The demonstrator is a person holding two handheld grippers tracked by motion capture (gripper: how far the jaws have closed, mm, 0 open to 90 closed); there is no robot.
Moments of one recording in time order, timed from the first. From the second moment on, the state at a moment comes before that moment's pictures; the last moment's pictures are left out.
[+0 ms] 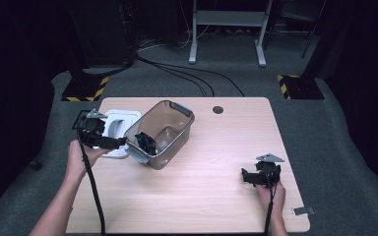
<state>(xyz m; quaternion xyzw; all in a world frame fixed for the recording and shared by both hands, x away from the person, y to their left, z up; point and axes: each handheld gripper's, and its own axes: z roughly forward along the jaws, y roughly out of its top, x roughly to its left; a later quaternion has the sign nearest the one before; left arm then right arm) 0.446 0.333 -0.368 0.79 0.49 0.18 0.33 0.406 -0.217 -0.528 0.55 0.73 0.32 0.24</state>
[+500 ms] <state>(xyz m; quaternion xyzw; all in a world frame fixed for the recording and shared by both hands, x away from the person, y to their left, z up) 0.490 0.373 -0.410 0.73 0.58 0.20 0.31 0.406 -0.217 -0.528 0.55 0.74 0.32 0.24</state>
